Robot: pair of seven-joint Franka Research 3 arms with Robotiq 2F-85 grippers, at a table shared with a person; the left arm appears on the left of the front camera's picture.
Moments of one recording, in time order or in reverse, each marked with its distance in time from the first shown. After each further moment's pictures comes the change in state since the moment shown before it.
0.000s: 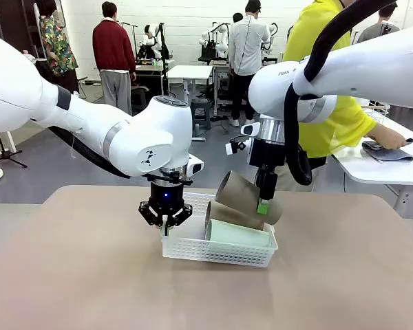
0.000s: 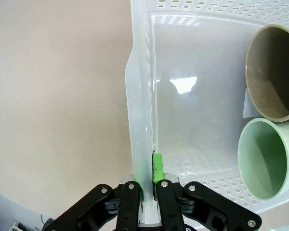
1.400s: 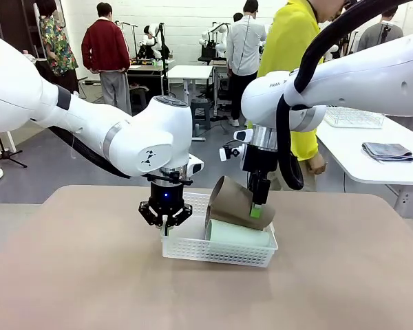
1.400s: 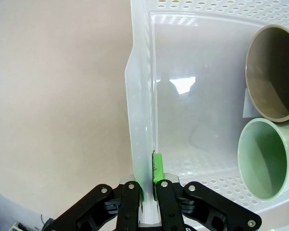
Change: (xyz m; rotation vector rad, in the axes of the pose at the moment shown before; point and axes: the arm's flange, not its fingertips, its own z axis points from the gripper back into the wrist) left arm 0.000 0.000 0.000 0.000 0.000 0.000; right arm 0.013 -0.014 -0.015 -0.028 0.003 0.045
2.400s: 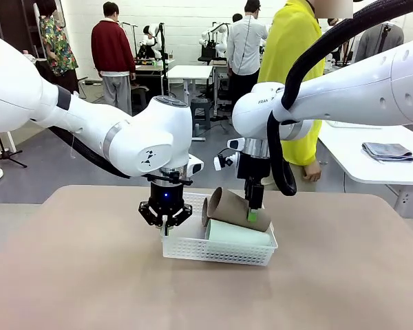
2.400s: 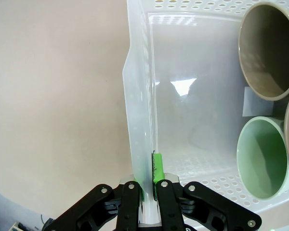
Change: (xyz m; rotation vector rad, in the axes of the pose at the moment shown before) left arm 0.000 0.000 0.000 0.000 0.001 0.000; right arm 0.010 -0.022 -0.023 -0.028 0.055 0.004
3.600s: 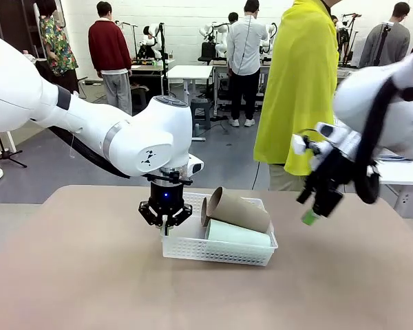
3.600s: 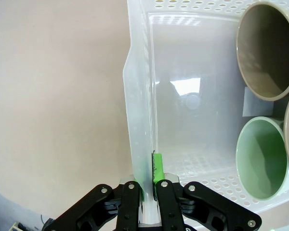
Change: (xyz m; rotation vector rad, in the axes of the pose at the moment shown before) left arm 0.000 0.000 0.000 0.000 -0.001 0.001; right arm -0.177 0.130 0.037 -0.200 -0.413 -0.076
